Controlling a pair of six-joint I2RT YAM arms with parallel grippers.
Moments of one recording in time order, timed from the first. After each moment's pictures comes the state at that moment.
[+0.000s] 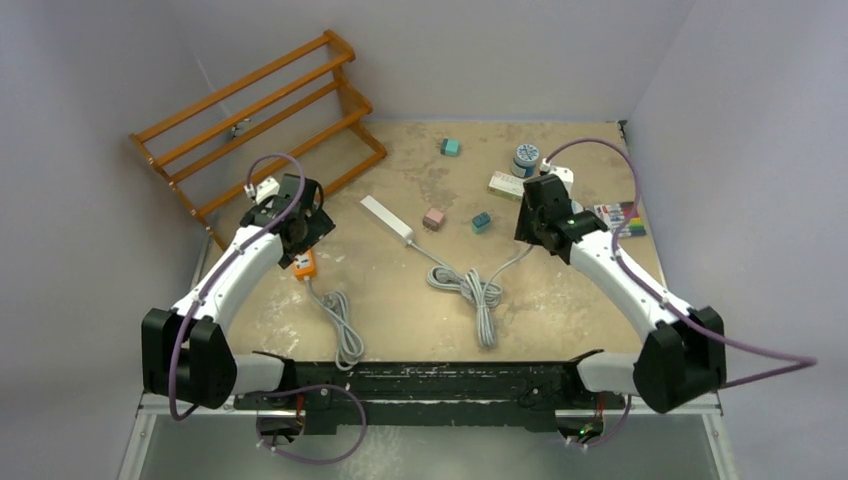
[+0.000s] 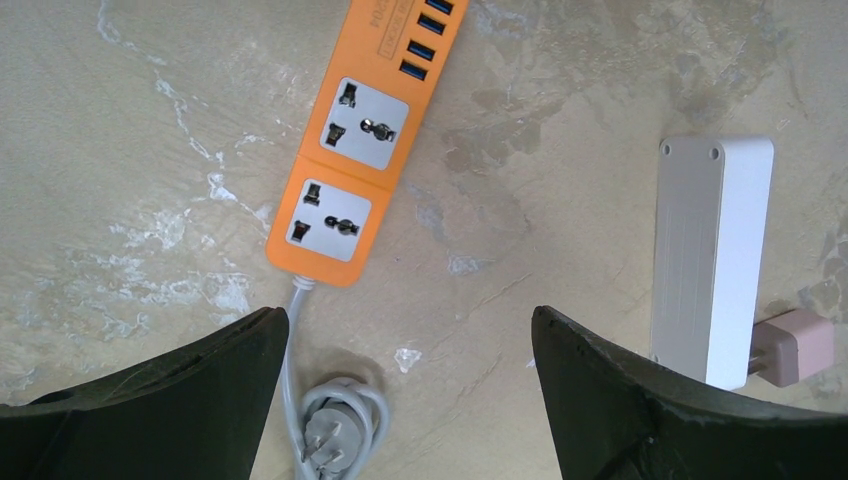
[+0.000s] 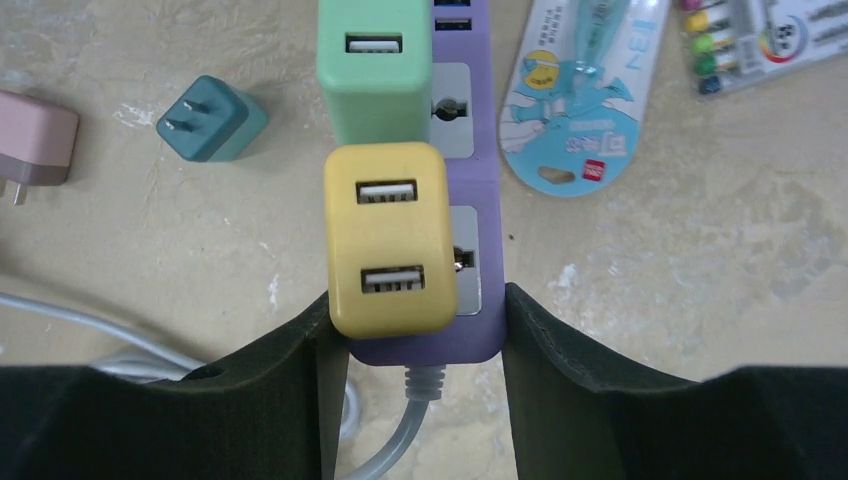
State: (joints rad) left arm -0.22 1.30 1.00 -0.76 -0.37 -0.92; right arm 0.39 1.25 1.00 -0.64 0.42 0.46
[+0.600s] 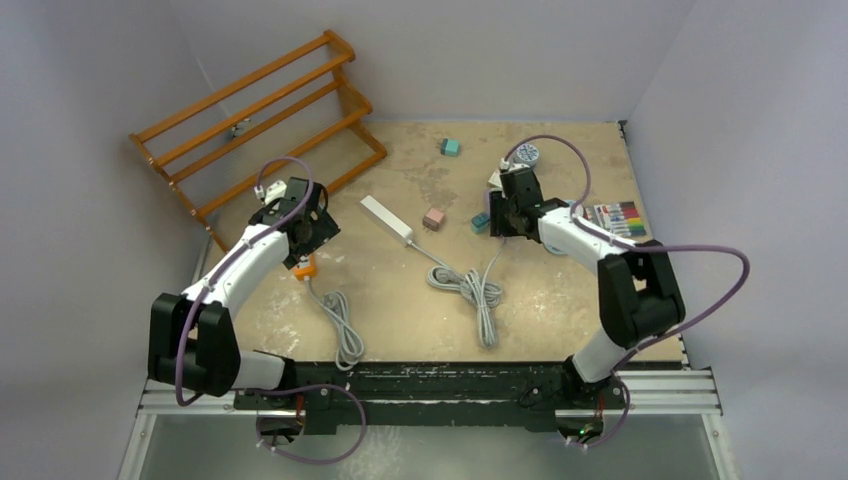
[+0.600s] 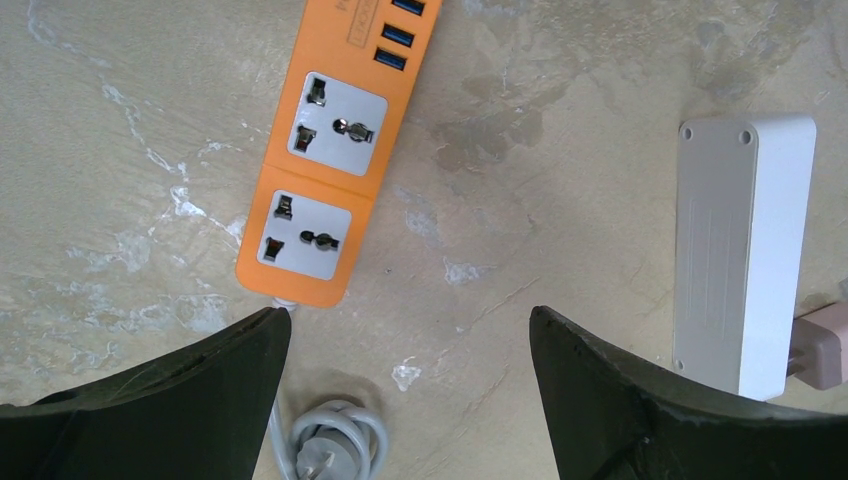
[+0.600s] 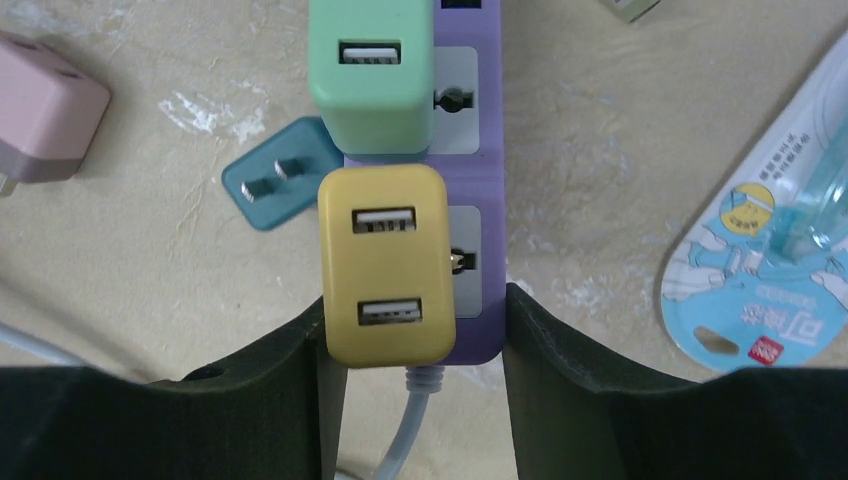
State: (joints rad) left arm -0.22 1.36 0.96 -0.66 -0.34 -0.87; right arm 0.37 1.60 1.02 -0.34 0.19 0.27
